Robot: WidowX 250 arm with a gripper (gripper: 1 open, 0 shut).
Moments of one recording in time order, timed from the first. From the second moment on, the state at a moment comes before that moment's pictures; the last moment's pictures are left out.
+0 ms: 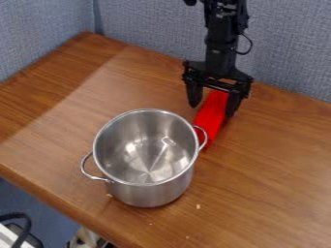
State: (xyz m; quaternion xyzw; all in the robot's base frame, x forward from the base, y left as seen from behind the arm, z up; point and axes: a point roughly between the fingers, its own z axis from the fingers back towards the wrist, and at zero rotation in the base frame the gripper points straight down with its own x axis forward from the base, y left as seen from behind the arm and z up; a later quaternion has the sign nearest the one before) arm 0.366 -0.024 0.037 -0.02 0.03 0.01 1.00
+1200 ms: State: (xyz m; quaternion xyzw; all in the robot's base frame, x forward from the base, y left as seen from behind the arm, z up) arm 0.360 -0.020 0.039 0.00 0.05 0.02 1.00
